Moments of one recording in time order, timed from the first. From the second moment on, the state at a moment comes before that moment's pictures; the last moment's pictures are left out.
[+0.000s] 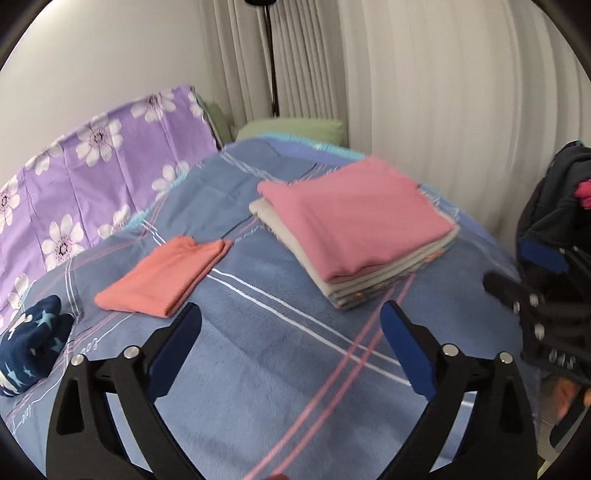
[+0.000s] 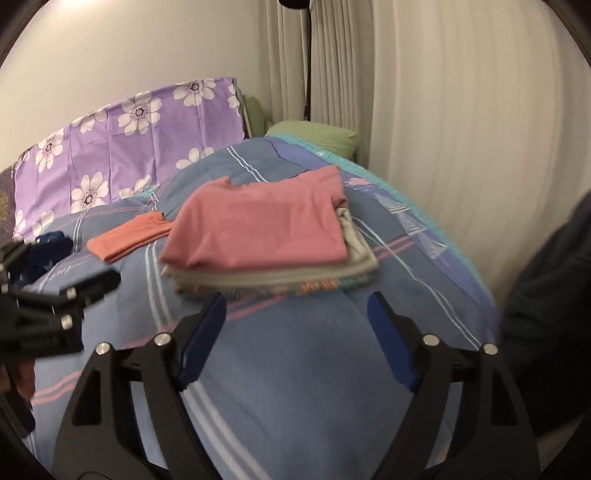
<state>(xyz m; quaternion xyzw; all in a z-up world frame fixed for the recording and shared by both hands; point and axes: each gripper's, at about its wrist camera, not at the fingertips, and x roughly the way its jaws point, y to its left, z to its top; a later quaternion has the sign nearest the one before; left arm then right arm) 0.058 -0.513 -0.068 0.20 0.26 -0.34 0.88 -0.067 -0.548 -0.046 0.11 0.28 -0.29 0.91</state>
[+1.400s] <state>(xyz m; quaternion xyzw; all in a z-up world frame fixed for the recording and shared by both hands) -0.047 -0.385 -0.016 0.16 0.20 -0.36 0.90 -0.127 -0.423 0.021 0.08 0.26 -0.29 0.92</state>
